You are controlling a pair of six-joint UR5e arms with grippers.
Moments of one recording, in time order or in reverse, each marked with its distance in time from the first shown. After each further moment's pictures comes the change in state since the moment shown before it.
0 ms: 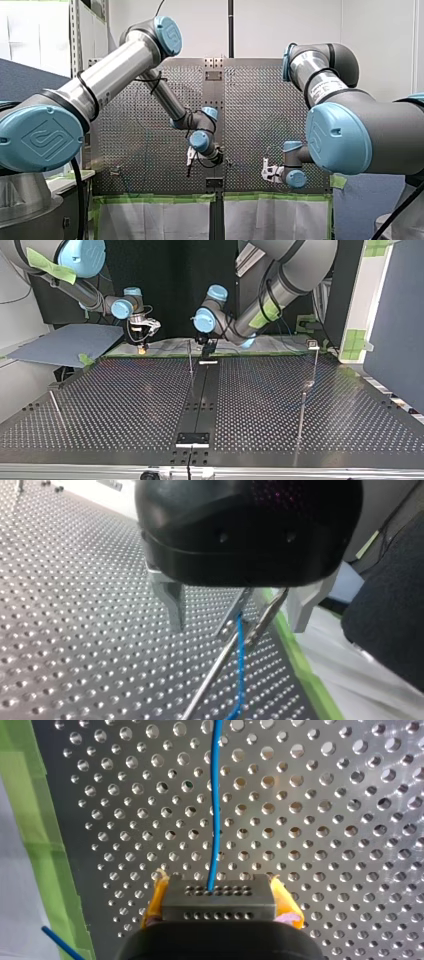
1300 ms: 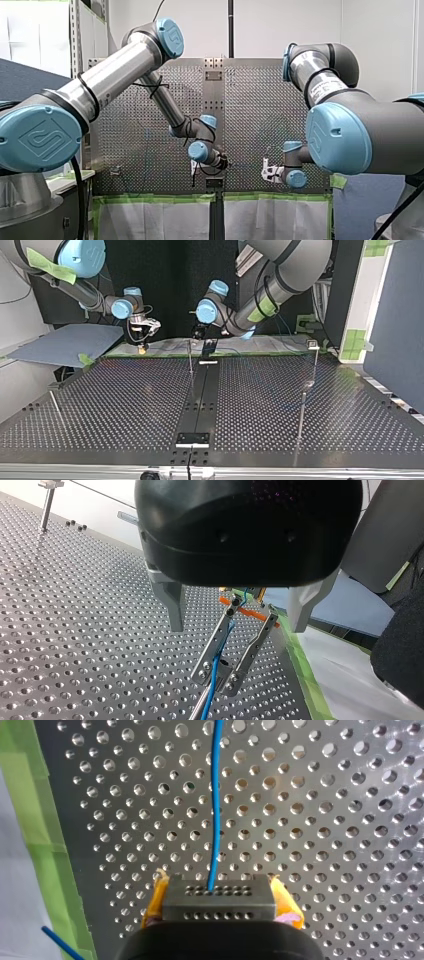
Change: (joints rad) left arm -0.016 -0.025 -0.065 0.184 0.071 -0.068; right arm 0.000 0.001 0.001 0.001 -0.003 0.000
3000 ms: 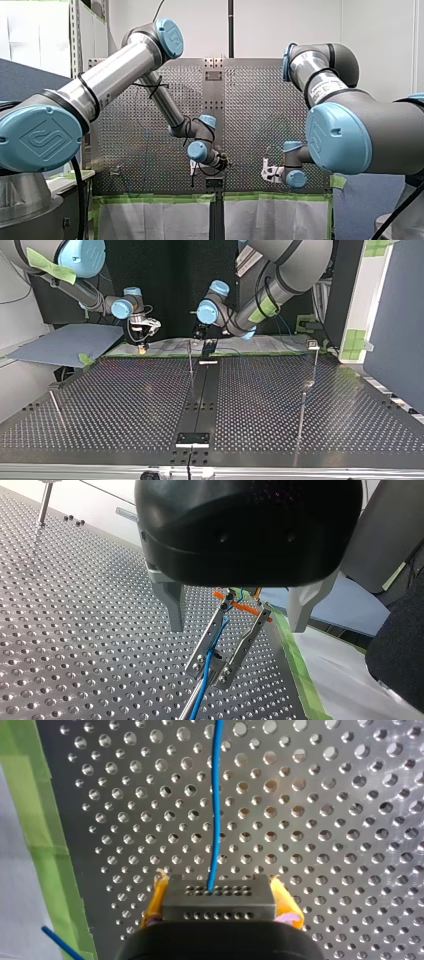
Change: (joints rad) left arm 0.006 0.000 0.000 -0.016 0.003 -0.006; right arm 0.000 0.000 0.000 0.001 -0.006 0.000
